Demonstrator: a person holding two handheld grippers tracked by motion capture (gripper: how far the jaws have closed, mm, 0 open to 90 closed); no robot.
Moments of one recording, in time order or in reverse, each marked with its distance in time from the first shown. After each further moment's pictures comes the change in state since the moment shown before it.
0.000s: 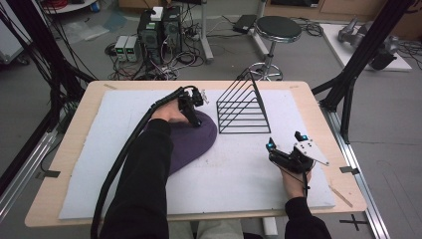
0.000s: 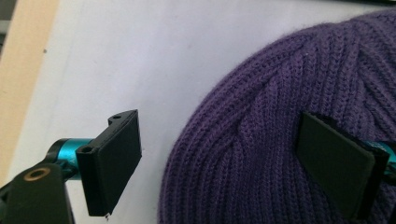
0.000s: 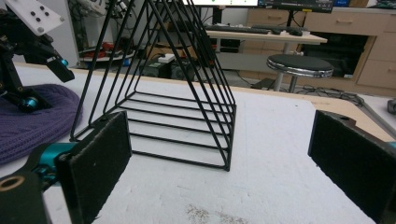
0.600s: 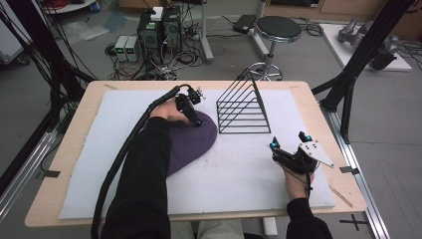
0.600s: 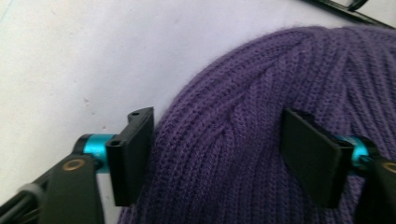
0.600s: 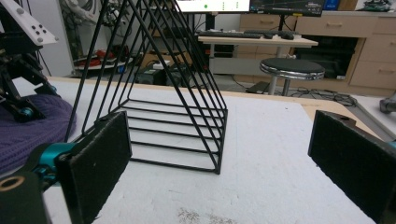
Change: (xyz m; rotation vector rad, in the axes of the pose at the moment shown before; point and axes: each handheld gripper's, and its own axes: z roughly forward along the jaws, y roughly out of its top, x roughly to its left) left arm 0.010 -0.008 0.002 0.004 -0.153 -0.185; right arm -0.006 0.002 -0.006 -0.026 -0.023 0.028
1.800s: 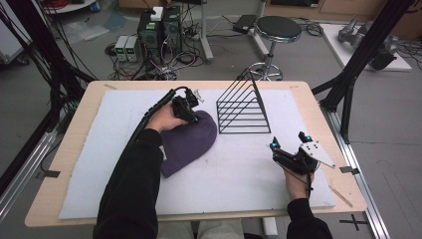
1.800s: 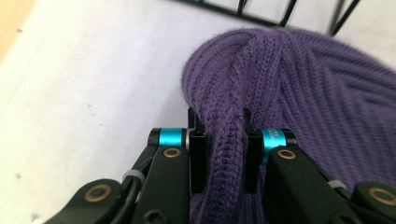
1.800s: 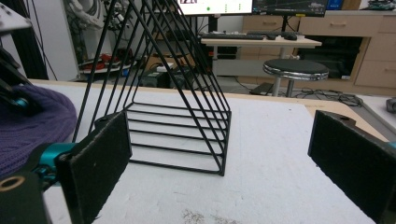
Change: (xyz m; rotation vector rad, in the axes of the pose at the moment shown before) left arm -0.032 -0.014 -0.038 -0.140 0.066 0.057; right arm 0.000 0.001 -0.002 -0.007 0.010 0.013
